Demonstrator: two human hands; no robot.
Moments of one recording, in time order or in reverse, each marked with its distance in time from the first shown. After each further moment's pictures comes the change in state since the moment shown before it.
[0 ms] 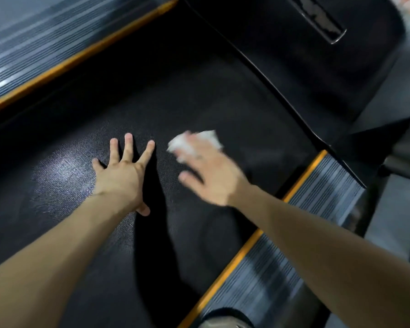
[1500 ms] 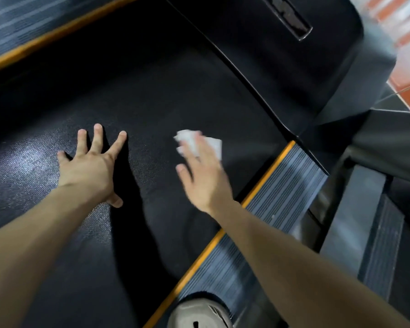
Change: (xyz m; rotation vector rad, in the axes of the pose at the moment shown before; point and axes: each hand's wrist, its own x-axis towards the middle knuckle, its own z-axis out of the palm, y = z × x) left_hand 0.002 -0.002 0.006 -0.016 0.066 -0.009; right_hand -0.060 -0.008 0.019 -0.013 0.105 0.489
